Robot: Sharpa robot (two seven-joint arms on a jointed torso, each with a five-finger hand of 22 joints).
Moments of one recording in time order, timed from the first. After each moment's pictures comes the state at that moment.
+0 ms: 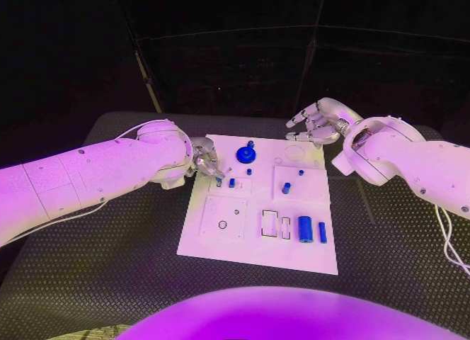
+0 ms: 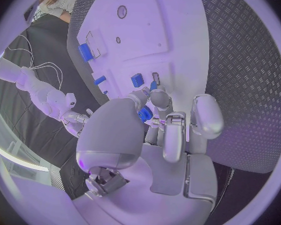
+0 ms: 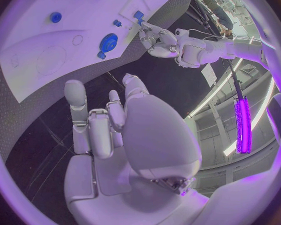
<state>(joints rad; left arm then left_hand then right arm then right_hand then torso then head) 1.16 -0.69 0.01 1.39 -1.16 0.14 -0.53 1.28 -0.03 0.45 0.14 0.04 0.94 0.06 0.52 0.46 1.26 -0.02 0.96 0.77 1.47 -0.06 1.57 1.31 0.08 1.36 0.04 1.25 1.23 1.10 -0.77 0.14 1.41 -1.10 -0.29 -0.05 1.51 -0.05 -0.08 0.23 0.49 0.93 0.16 0.15 0.07 1.32 0.06 1.26 1.20 1.47 -0.01 1.44 1.31 0.14 1.13 0.10 1.13 0.72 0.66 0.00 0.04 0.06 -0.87</state>
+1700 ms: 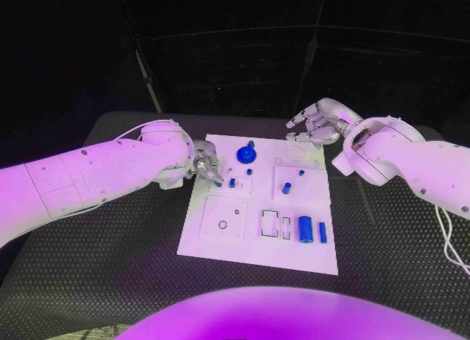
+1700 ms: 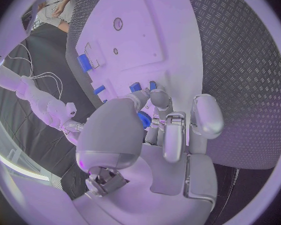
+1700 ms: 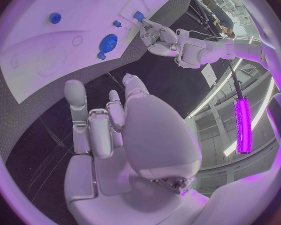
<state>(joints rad) 1.16 -0.68 0.02 1.39 -1.21 0.22 -0.53 1.27 -0.04 0.47 0.13 0.04 0.94 0.06 0.53 0.50 1.27 -0.02 0.96 0.77 1.47 -0.06 1.57 1.31 0.08 1.36 0.04 1.25 1.23 1.10 -0.77 0.14 1.40 -1.10 -0.28 -0.05 1.51 -0.05 -0.08 0.23 0.49 0.93 0.16 0.15 0.07 1.32 0.06 1.26 1.20 1.47 -0.01 1.44 1.31 0.14 1.13 0.10 1.13 0.72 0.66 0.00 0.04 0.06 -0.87</state>
